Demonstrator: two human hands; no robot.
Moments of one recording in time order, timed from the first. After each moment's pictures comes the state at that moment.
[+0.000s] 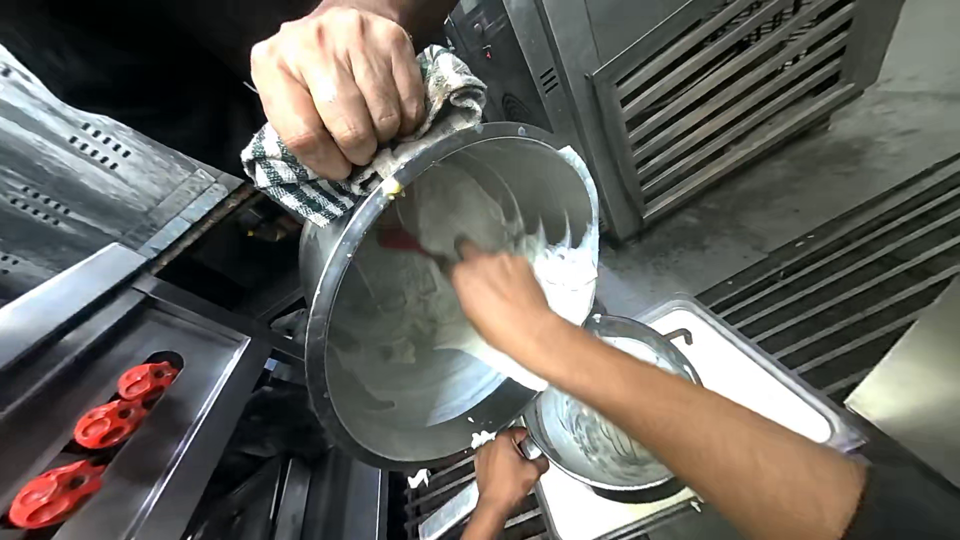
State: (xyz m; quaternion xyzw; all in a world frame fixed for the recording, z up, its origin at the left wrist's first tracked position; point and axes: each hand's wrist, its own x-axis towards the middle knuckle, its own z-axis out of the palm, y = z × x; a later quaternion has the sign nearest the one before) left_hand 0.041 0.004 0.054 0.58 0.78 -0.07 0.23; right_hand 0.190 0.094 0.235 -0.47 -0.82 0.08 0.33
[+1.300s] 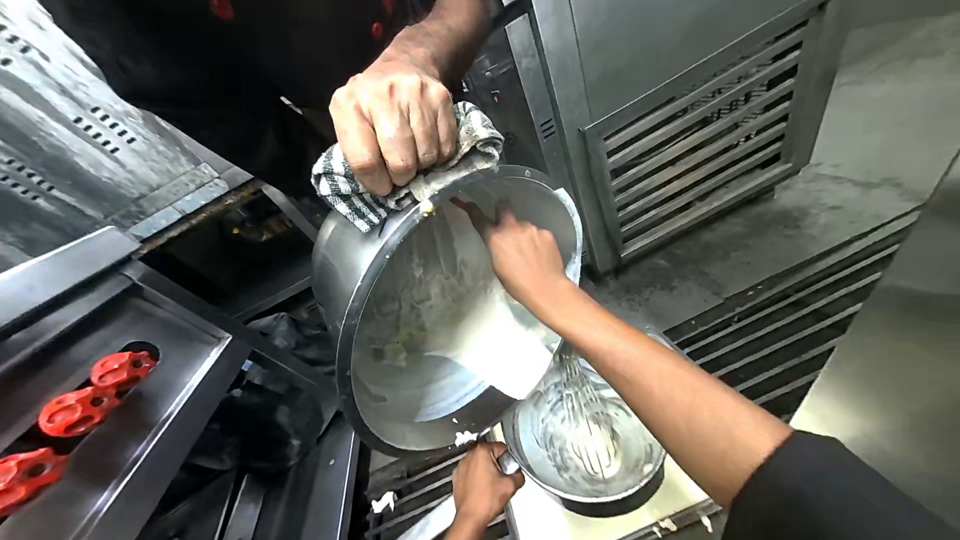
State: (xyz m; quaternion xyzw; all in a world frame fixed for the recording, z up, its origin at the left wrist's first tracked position) left_hand 0.041 0.001 0.056 0.58 0.78 -0.07 0.23; right_hand 0.211 0.145 0.244 -0.54 -0.75 -0.03 0.38
